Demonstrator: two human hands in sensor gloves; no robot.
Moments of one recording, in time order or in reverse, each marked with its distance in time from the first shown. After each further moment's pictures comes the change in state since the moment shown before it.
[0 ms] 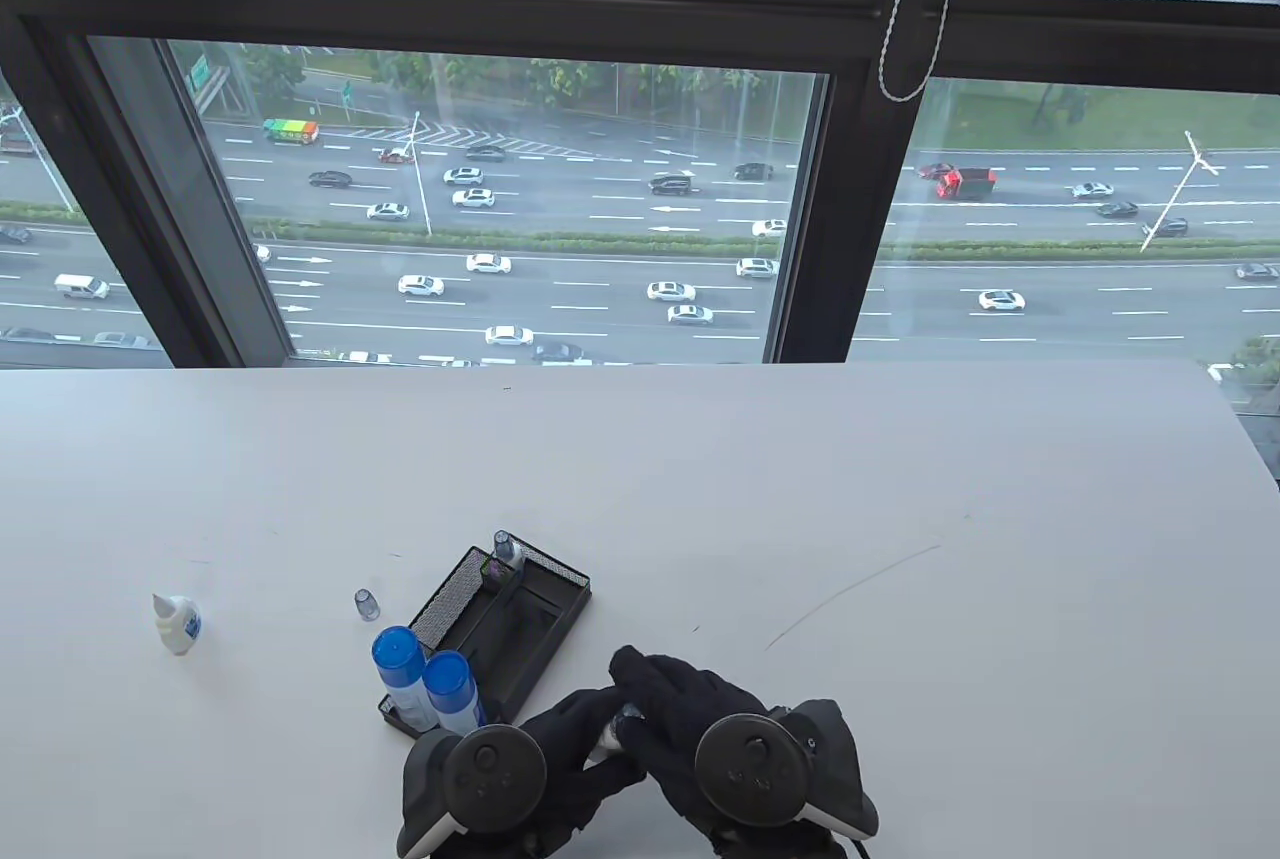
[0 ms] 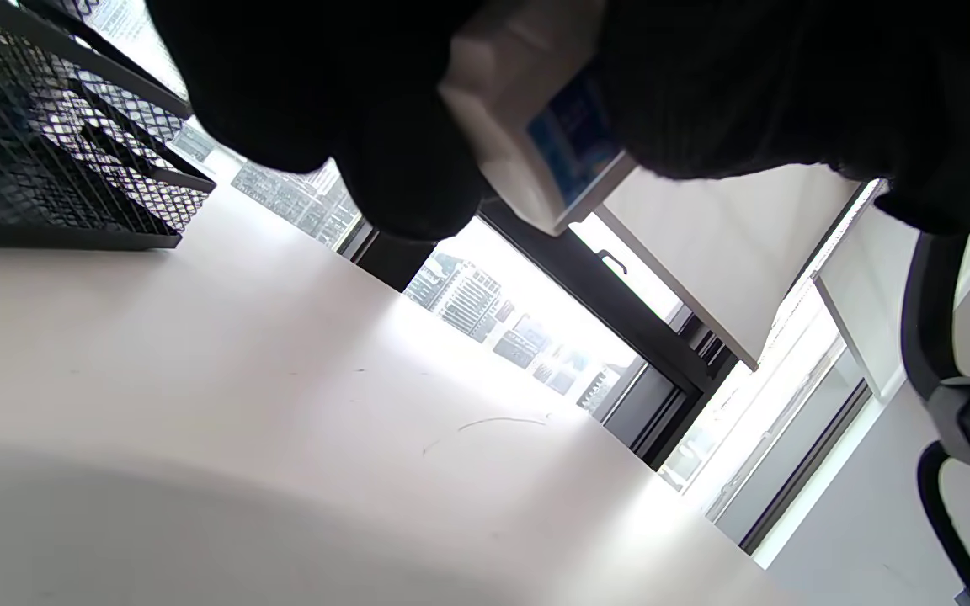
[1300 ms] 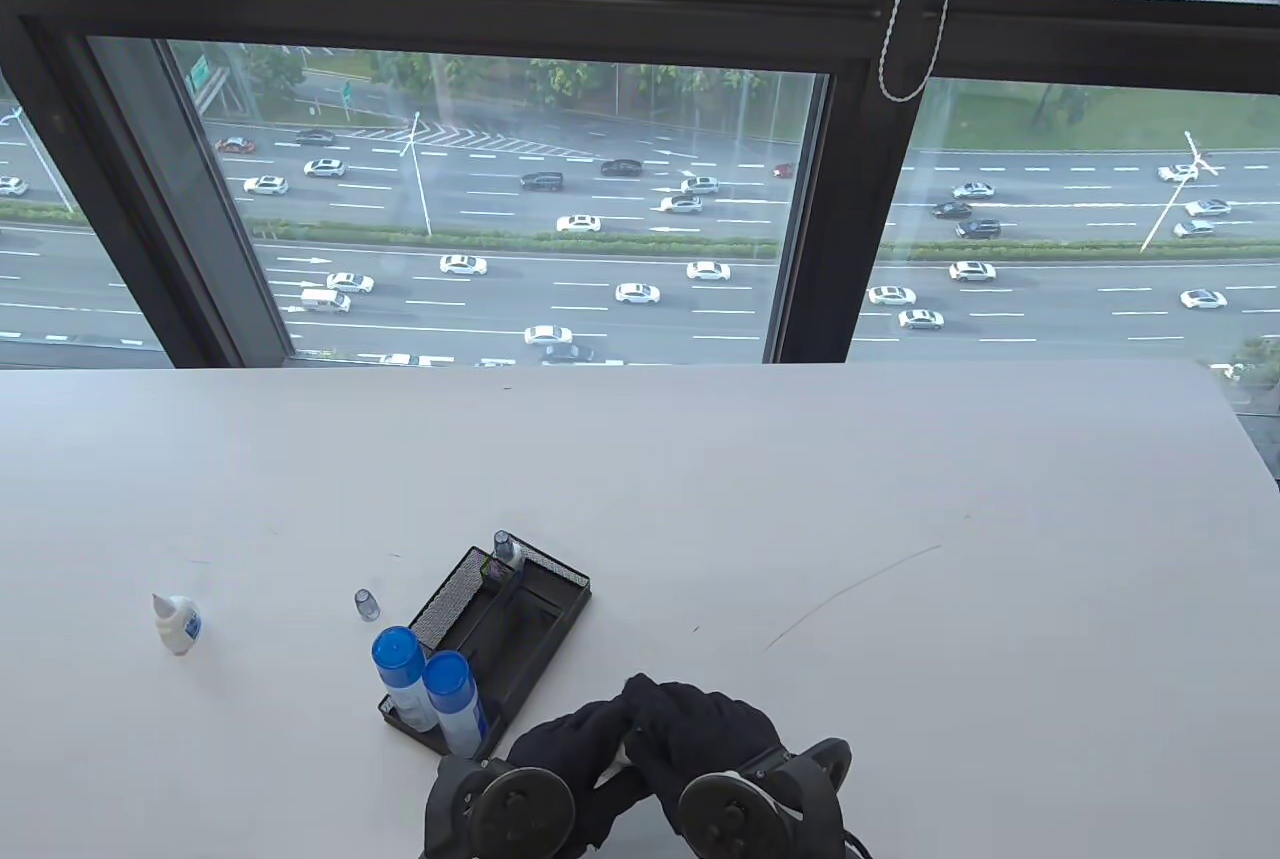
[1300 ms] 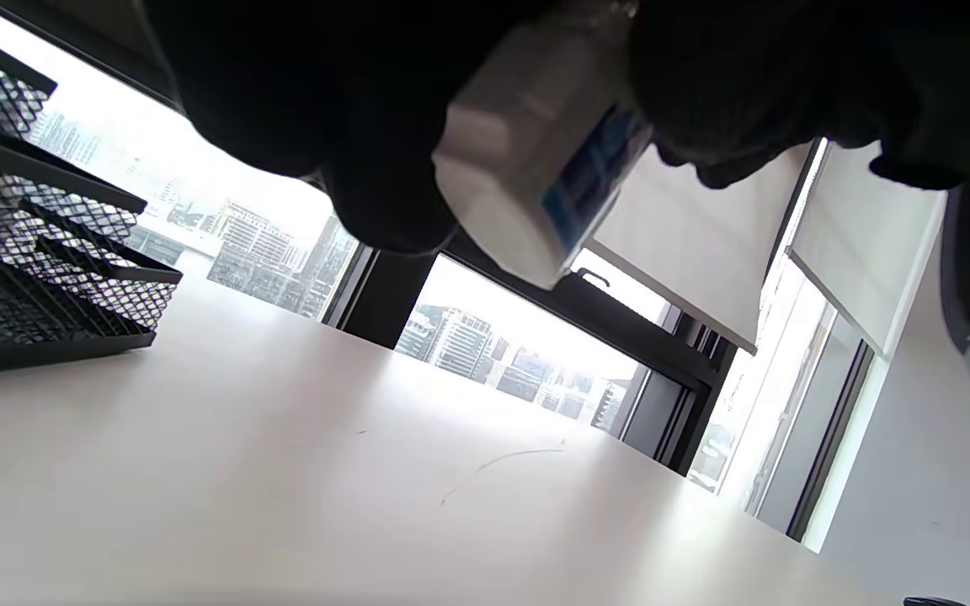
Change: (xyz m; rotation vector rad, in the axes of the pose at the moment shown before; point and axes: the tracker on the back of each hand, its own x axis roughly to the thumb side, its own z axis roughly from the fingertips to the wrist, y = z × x) left_hand 0.025 -0.004 0.009 0.109 -0.084 -0.200; right_hand 0.013 0.009 0.015 -0.087 0.027 0.174
